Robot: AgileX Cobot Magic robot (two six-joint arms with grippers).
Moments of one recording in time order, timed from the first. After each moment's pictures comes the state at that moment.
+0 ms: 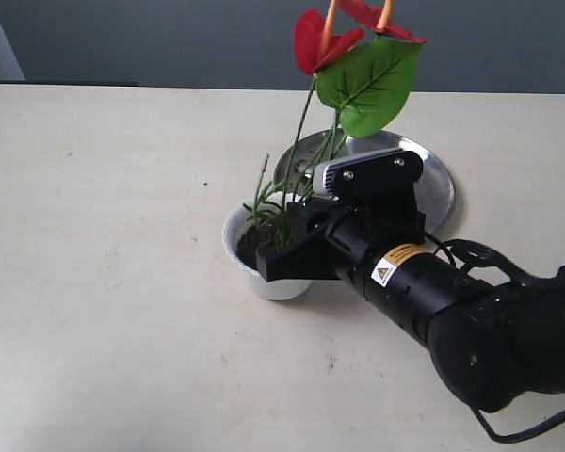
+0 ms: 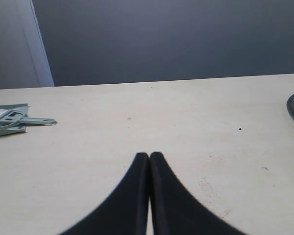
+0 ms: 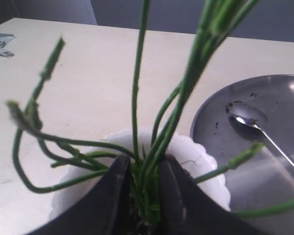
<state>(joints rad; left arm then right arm) -0.05 0.01 0.00 0.00 0.23 0.01 1.05 1.67 -0.51 0.51 -0.76 -0.09</state>
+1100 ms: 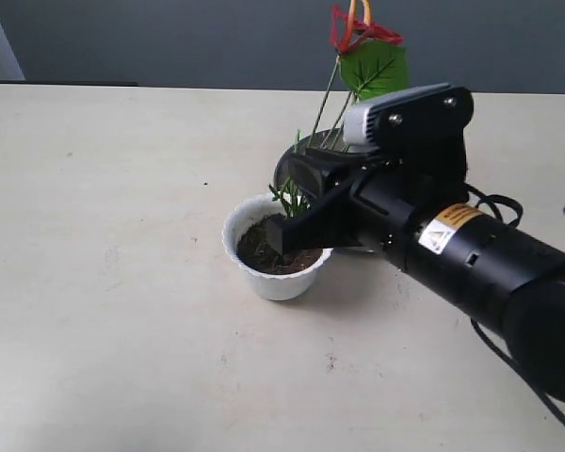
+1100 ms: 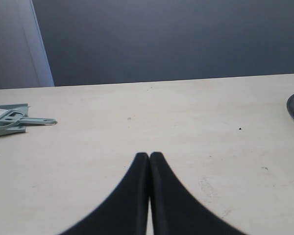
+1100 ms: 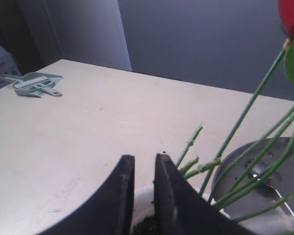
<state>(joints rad) -0.05 0.01 0.00 0.00 0.23 0.01 1.05 1.38 -0.51 0.48 -0.61 -0.19</state>
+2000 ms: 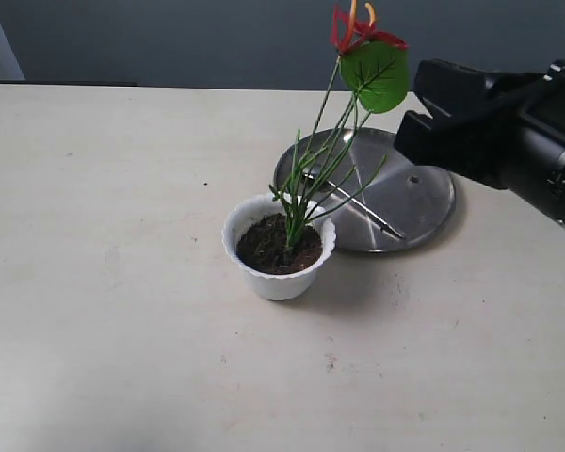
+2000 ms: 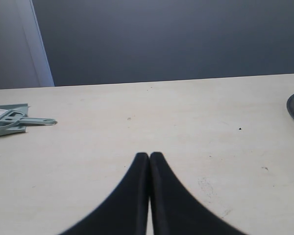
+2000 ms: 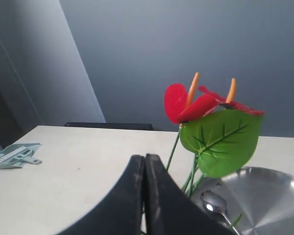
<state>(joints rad) -0.05 0.01 0.00 0.00 0.23 0.01 1.05 0.96 -0.51 1.06 -0.50 -0.70</state>
